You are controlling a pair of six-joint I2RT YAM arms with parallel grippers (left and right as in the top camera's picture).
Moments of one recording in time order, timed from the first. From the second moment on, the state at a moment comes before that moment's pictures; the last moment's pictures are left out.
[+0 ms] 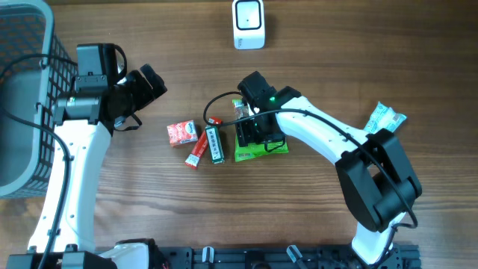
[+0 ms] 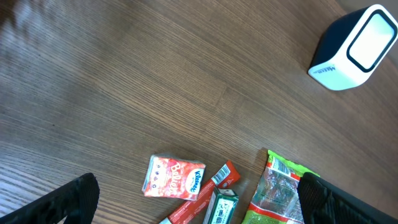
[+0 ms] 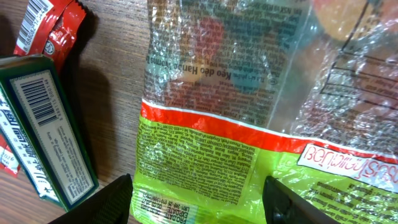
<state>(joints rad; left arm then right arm) 0.03 1.42 1.27 -0.86 0.11 -0.57 0.62 1.95 1.32 -0.76 -0.17 0.42</state>
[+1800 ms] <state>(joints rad) 0.03 1.42 1.27 -0.86 0.11 -0.57 0.65 2.00 1.34 -0.78 -0.16 0.72</state>
